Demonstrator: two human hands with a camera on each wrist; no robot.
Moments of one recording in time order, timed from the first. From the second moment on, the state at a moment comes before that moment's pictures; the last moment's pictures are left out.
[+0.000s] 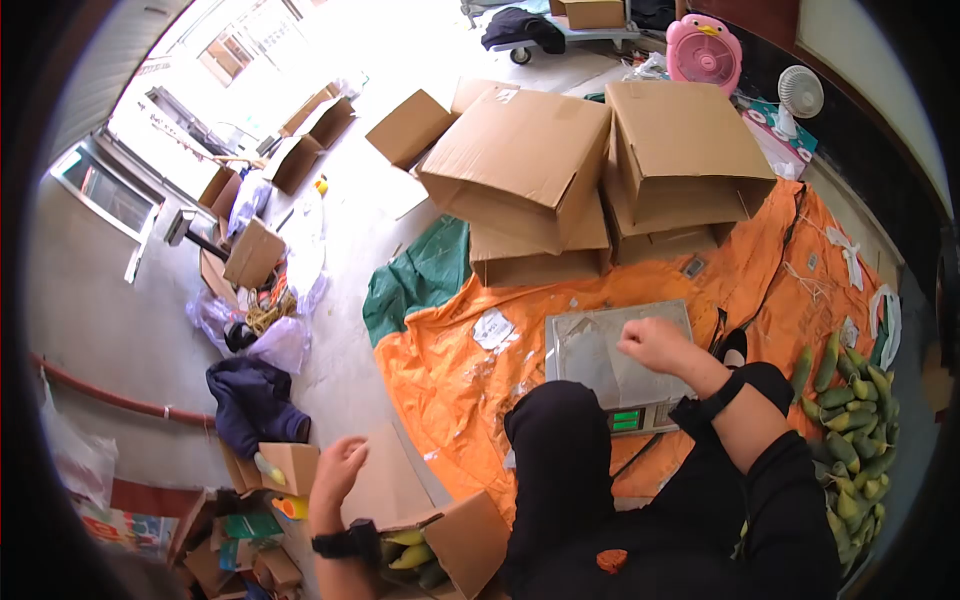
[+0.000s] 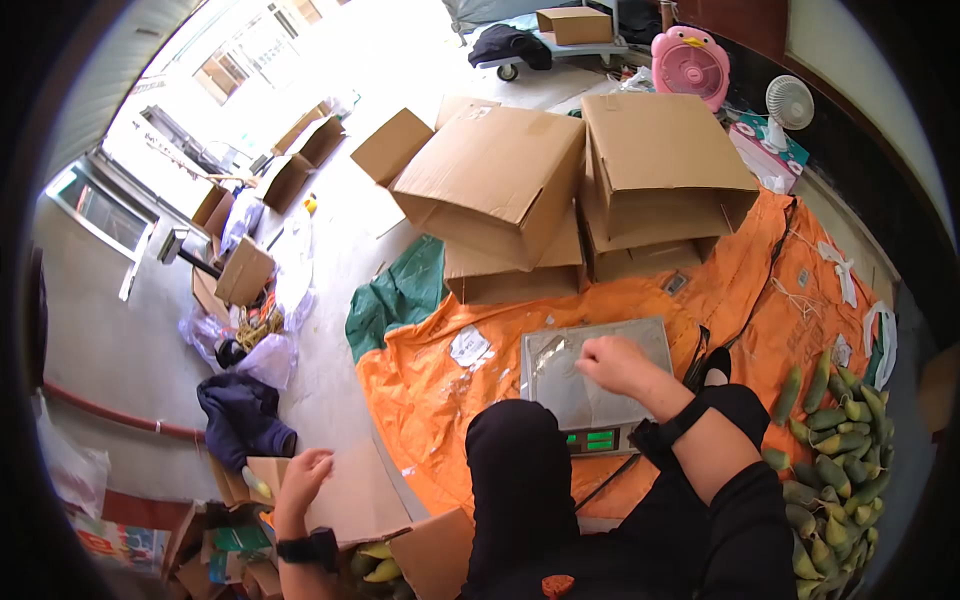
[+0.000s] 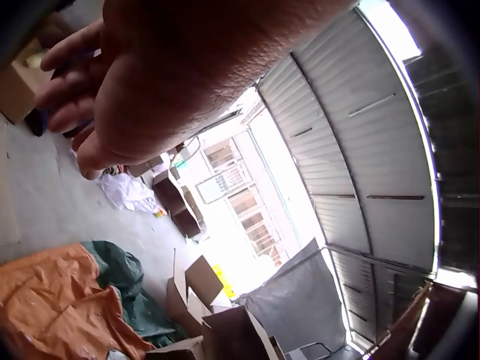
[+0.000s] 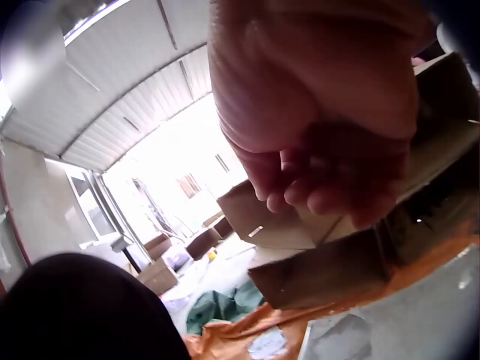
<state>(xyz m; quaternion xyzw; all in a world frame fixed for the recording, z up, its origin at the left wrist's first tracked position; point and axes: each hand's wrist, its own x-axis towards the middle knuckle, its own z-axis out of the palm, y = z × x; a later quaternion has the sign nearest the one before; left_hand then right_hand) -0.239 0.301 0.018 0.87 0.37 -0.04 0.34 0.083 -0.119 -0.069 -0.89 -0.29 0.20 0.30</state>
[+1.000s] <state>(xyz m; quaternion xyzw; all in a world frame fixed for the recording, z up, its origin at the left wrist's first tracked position) 0.286 0.184 -0.100 0.38 0.25 0.06 0.89 0.072 -0.128 -0.038 -0.86 -0.37 0.29 0.21</state>
